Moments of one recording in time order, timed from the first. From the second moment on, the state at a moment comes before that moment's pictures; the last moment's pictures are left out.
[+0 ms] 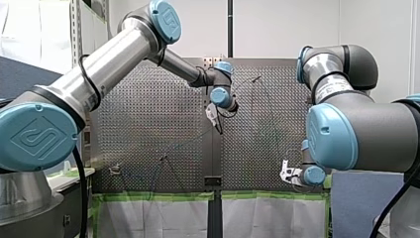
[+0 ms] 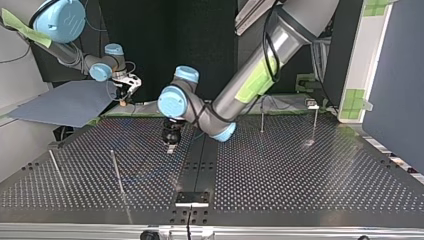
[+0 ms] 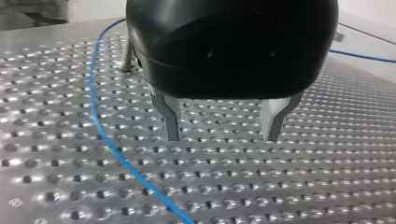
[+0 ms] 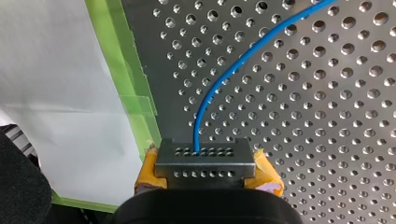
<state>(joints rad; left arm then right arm) -0.64 -2.34 -1.02 -3.02 -1.86 -2.11 1.66 -0.52 1.54 -0.67 1.41 1.68</state>
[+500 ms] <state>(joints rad) -0.69 -2.28 -1.08 -3.11 -1.85 -1.98 1.66 -0.52 1.53 -0.67 1.40 1.68</state>
